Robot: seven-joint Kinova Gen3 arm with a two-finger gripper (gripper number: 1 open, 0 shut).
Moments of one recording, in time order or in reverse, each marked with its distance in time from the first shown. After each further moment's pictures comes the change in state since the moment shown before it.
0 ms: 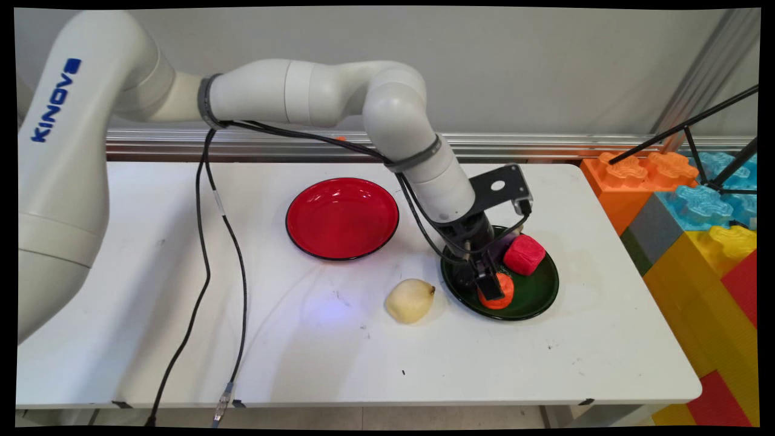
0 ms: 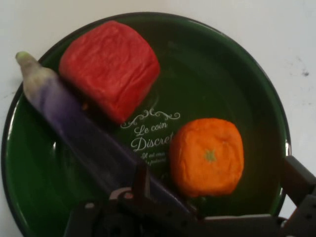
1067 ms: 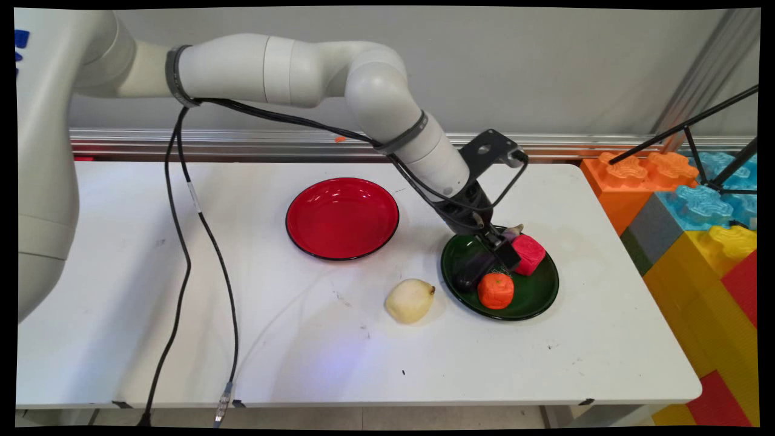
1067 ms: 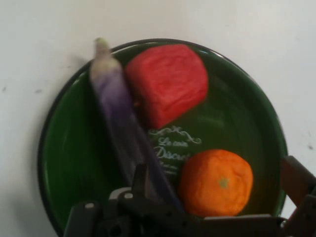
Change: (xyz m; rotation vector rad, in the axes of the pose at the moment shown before) arm -0.001 -0.015 -0.027 0.017 0.095 -0.381
